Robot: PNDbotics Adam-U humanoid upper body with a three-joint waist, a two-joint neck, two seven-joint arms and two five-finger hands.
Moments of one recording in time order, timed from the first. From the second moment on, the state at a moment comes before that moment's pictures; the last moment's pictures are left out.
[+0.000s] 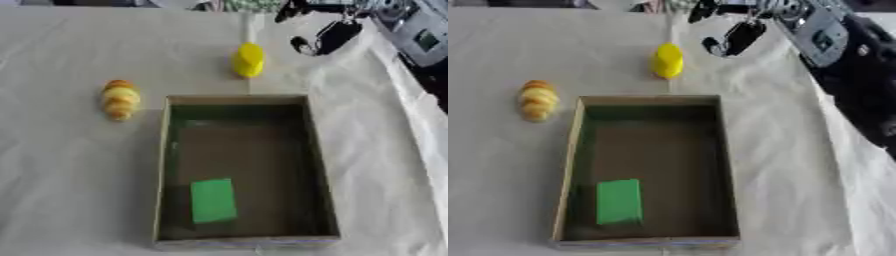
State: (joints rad) left arm -0.23 0.46 0.20 -1.99 -0.15 -0.31 0.51; right arm -1.09 -0.61 0.46 -1.16 0.43 -0.08 0.58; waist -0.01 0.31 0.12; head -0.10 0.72
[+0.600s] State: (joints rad) left arm -0.25 0.46 0.19 -1.99 -0.14 -0.31 0.50; right arm -1.11 -0.53 0.46 -1.08 0.62 -0.13 0.54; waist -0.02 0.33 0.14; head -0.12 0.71
